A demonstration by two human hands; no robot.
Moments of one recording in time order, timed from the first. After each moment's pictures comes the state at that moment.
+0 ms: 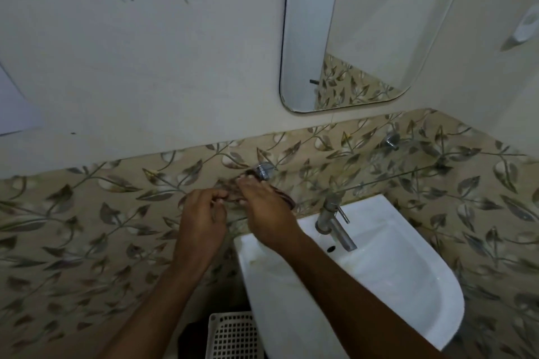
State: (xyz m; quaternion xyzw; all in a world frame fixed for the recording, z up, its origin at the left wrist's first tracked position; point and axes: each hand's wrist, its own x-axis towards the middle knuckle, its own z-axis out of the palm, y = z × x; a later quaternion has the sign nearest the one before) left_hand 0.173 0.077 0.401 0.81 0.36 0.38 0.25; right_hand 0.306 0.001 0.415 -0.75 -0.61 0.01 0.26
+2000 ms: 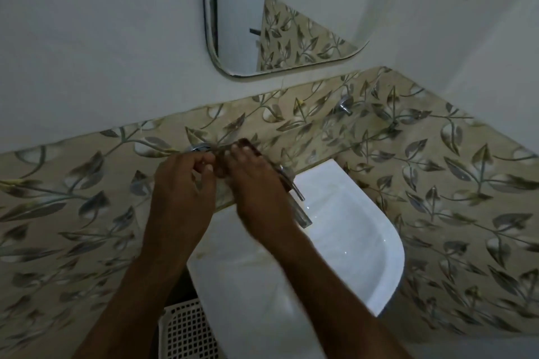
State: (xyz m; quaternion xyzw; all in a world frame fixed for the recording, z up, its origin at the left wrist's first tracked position) left_hand 0.256 0.066 0.434 0.82 0.31 0.36 0.31; right_hand 0.366 -0.017 0.398 -0.83 -0.50 -0.08 0.22
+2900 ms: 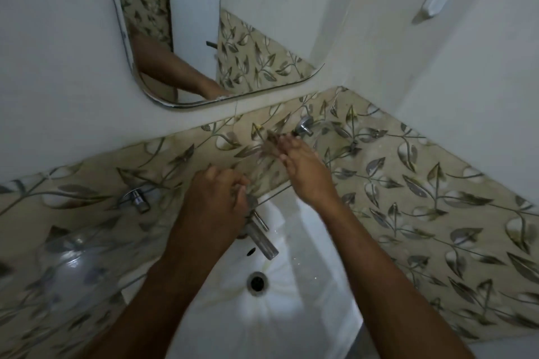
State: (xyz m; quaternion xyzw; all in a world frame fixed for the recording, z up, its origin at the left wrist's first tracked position) left_hand 0.368 0.043 0.430 0.90 0.18 0.26 0.29; right_hand 0.556 -0.084 0.415 -0.91 -0.36 -0.05 0.18
